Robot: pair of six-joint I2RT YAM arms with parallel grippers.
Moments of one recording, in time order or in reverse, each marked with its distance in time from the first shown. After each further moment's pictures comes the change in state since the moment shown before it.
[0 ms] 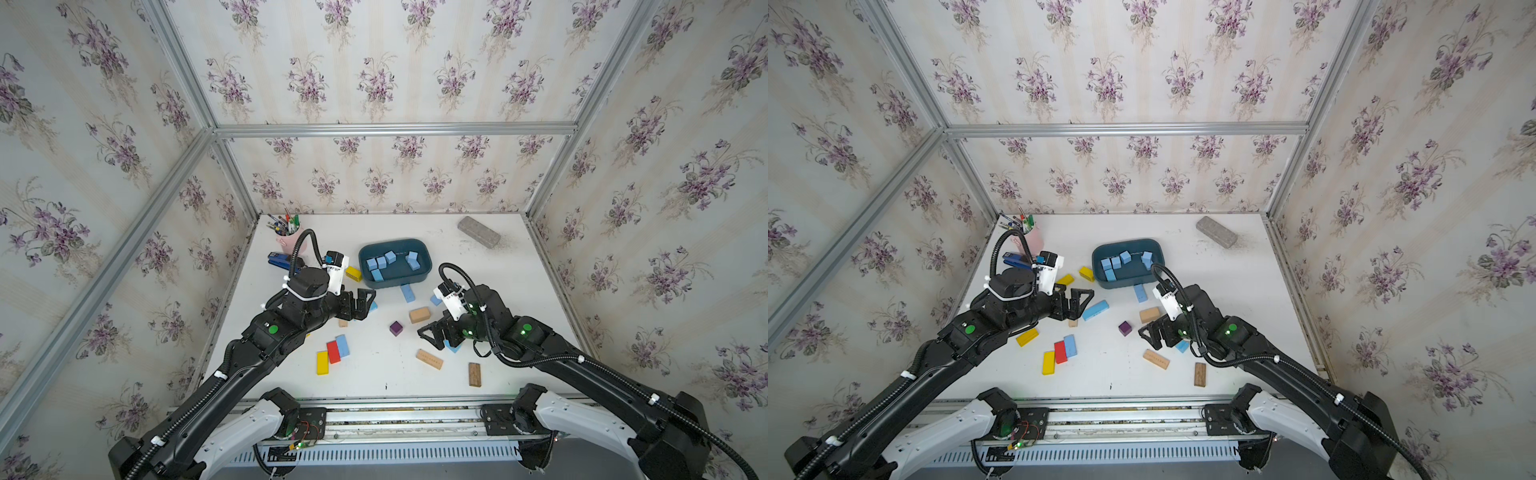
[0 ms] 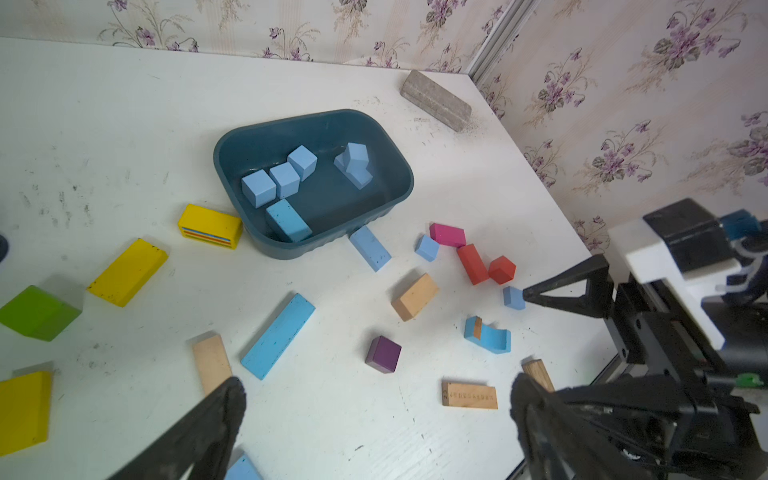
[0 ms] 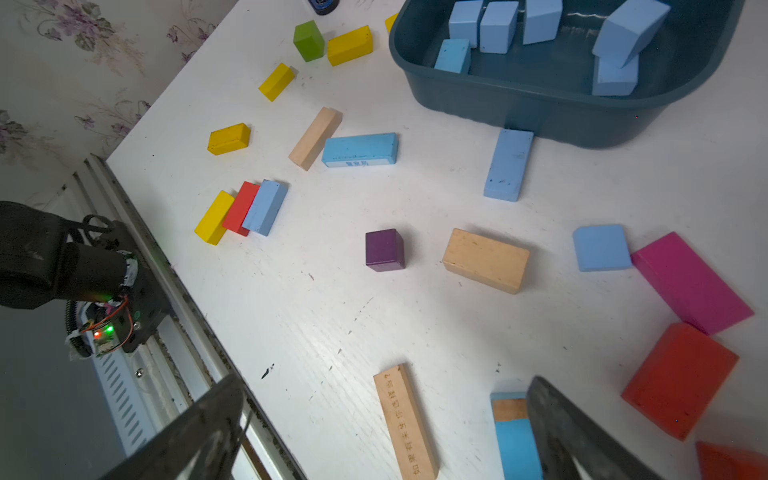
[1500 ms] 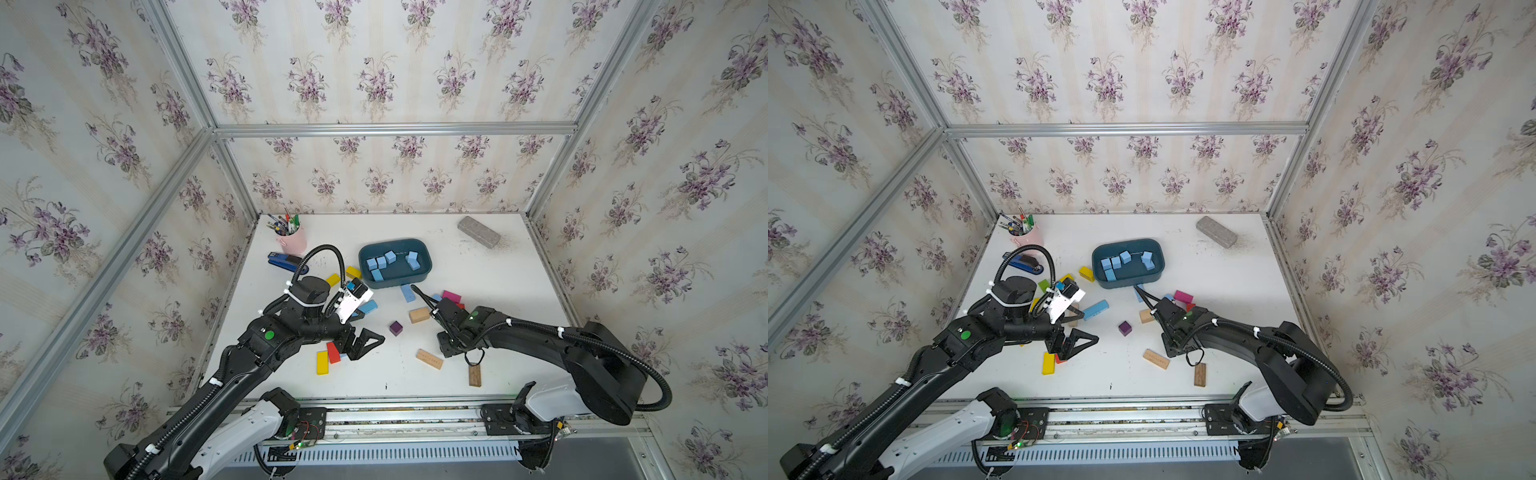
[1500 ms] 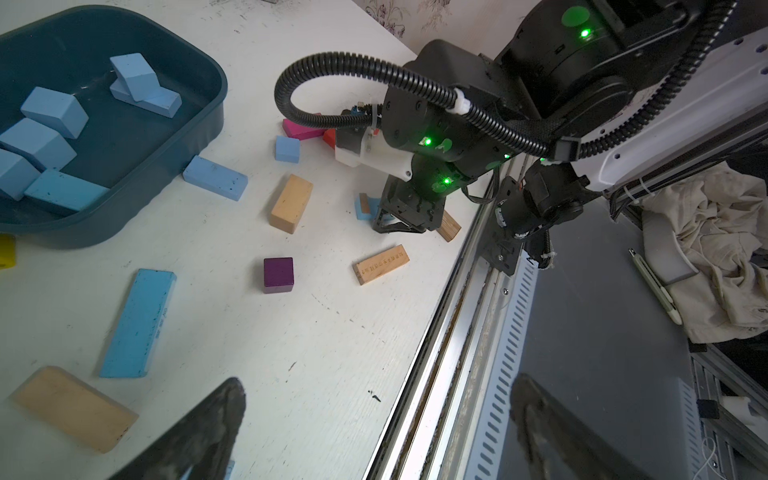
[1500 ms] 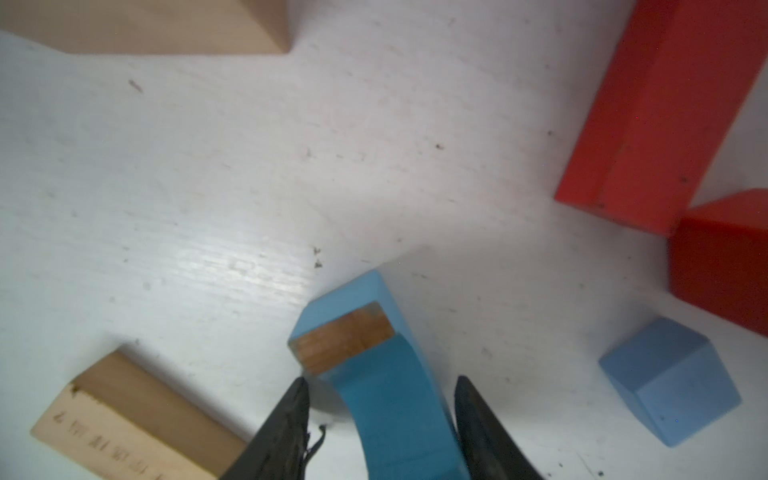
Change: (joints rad) left arm -0.011 -0.032 -0.024 -0.148 0.454 0.350; right arm 0.057 0.465 0.018 -0.194 0.311 0.244
